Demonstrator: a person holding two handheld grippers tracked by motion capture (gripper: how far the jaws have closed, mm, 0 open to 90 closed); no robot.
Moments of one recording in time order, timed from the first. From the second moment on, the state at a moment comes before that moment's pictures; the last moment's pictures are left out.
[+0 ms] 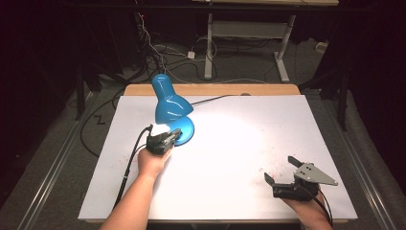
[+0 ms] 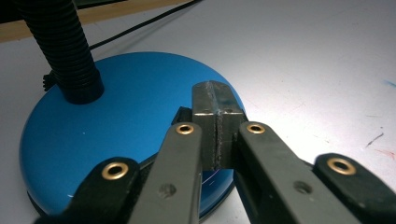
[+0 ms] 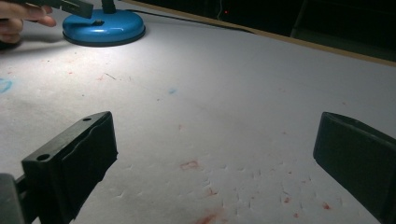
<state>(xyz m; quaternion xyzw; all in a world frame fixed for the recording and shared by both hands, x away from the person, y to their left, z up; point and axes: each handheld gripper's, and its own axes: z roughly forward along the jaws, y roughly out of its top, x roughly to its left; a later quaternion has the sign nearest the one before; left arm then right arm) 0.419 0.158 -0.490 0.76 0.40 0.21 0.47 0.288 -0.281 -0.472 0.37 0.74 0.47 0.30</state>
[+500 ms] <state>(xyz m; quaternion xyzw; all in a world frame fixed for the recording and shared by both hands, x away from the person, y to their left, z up) 0.426 0.153 -0.489 0.76 0.42 0.22 0.44 0.288 -0.279 -0.472 0.37 0.74 0.47 0.30</state>
